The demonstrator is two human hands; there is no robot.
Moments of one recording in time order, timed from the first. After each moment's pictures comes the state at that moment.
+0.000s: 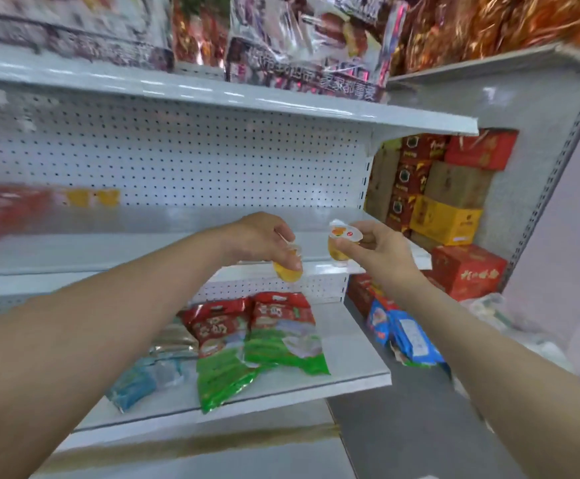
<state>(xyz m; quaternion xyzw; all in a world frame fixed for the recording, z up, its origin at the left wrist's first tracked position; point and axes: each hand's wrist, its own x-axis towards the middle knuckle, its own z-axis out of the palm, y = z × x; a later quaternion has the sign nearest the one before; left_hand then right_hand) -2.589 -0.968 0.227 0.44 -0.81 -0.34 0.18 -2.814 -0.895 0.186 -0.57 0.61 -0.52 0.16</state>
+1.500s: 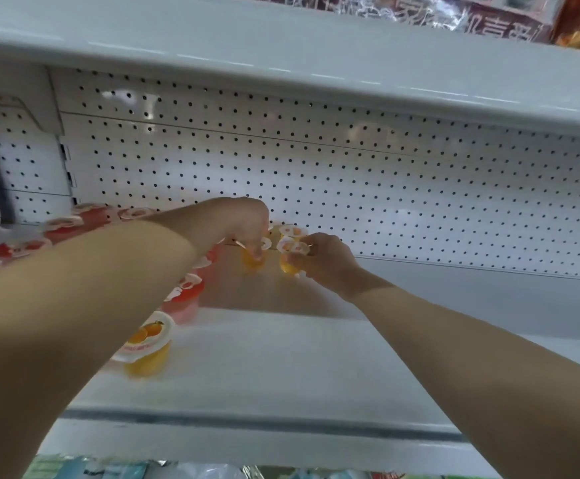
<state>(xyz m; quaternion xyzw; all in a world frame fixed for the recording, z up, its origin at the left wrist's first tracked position) -2.222 -1.307 0.250 0.61 -0.79 -0.01 -0.05 -2.391 -1.267 0.184 -0.69 0.60 -0.33 0.24</state>
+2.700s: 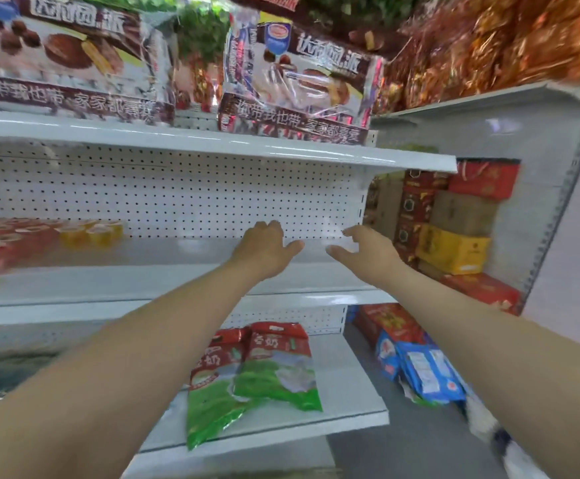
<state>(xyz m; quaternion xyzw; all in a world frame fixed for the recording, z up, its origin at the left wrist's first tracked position) -2.644 -0.967 0.246 0.53 -0.79 -0.09 0.28 -2.846 -0.922 0.243 -0.64 0.69 -0.32 0.01</state>
